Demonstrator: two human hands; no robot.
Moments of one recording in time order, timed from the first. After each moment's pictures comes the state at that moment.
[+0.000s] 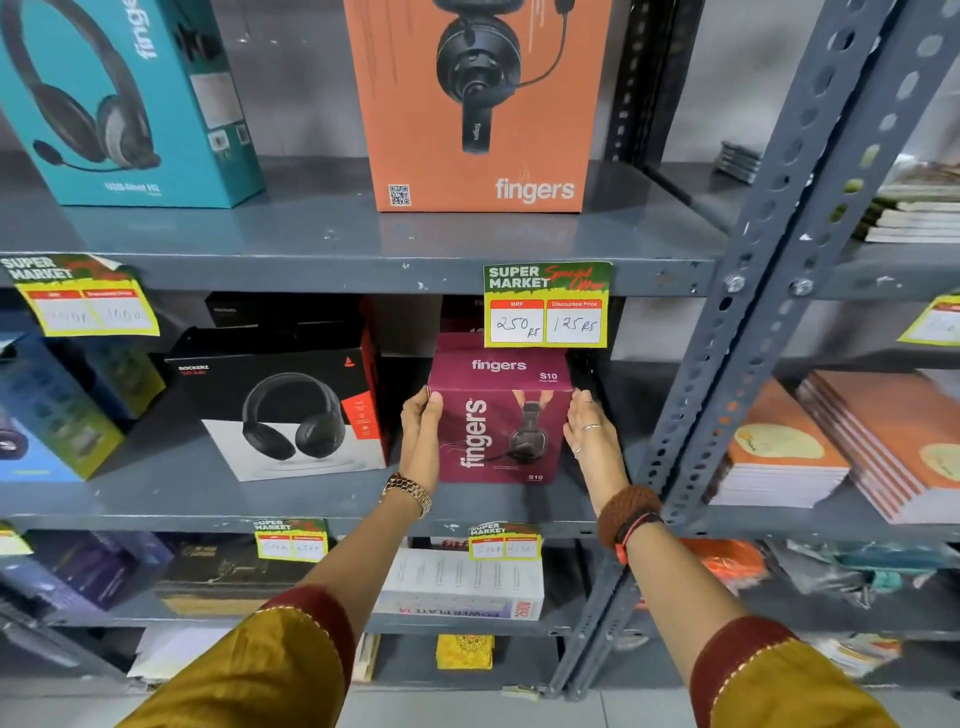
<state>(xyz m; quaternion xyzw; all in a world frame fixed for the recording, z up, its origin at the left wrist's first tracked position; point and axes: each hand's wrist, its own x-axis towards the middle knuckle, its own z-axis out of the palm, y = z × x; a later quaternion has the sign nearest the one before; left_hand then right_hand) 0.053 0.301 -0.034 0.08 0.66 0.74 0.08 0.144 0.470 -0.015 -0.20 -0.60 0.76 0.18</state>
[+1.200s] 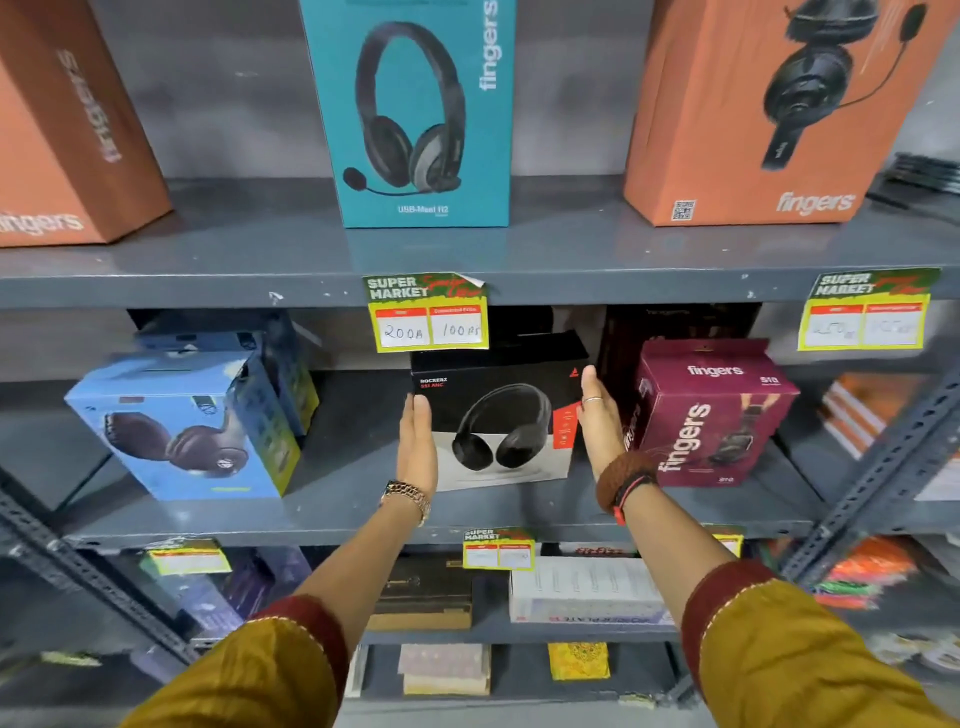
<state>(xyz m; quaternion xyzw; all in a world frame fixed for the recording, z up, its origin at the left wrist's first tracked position) -0.051 0.030 -0.017 0.04 0.70 0.71 0.09 0.008 0.219 0.007 -0.27 -0.63 0.70 0.21</state>
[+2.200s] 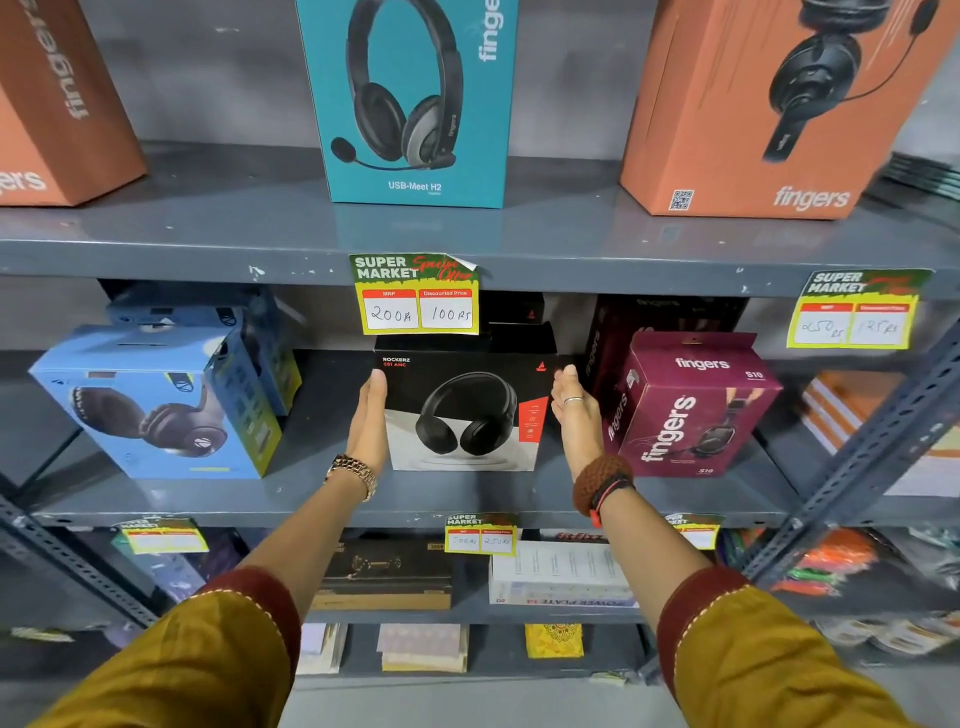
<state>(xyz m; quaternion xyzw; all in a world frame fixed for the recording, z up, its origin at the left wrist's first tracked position) -0.088 0.001 -0.023 0.04 0.70 0.70 0.11 0.011 0.209 -0.003 -0.26 -0.63 0.70 0.21</state>
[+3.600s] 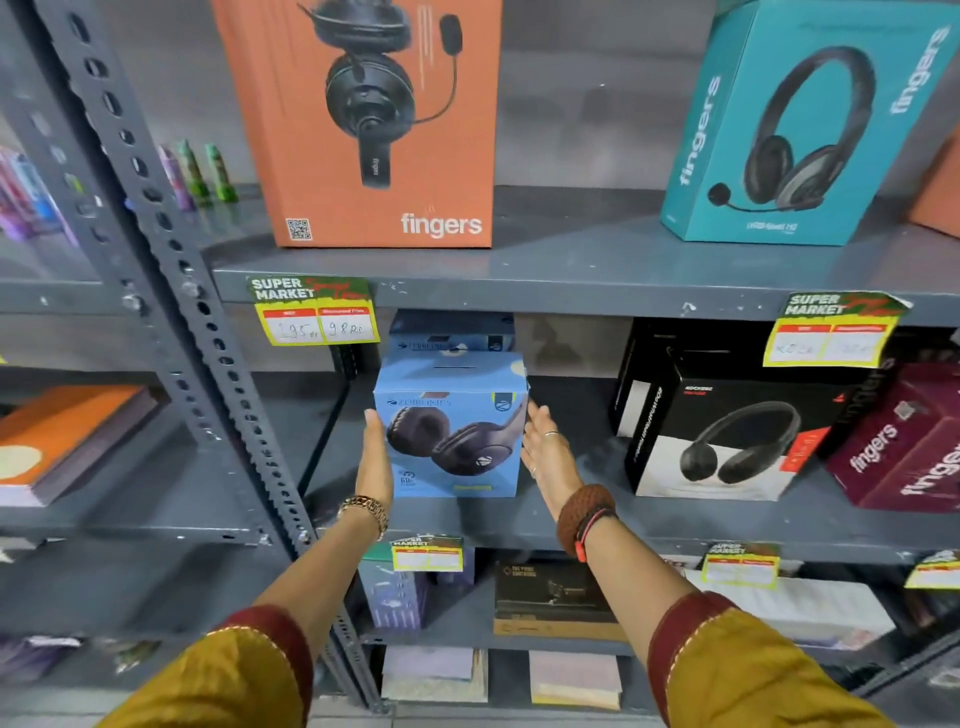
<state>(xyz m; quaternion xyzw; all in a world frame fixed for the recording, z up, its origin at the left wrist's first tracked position) -0.205 -0.335 -0.025 0.00 0.65 0.75 0.12 -0.137 -0.155 0.003 -0.21 -0.53 0.82 0.05</state>
